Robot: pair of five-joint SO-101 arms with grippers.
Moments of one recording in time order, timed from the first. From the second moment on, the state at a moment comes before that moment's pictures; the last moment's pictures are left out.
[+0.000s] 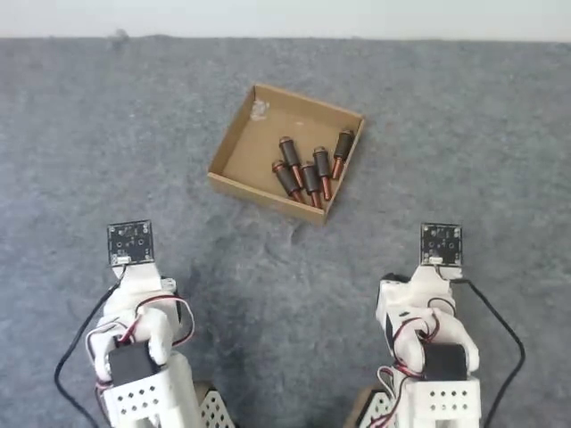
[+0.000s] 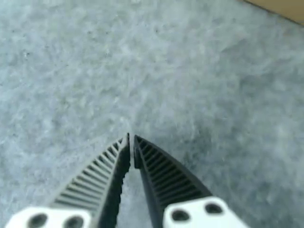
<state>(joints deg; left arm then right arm) -22.2 -103.2 96.9 72.0 -3.5 -4.9 -102.9 95.4 68.8 -6.4</state>
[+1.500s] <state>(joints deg) -13.8 -103.2 96.9 72.0 -3.6 -13.8 -102.9 95.4 74.7 -6.4</state>
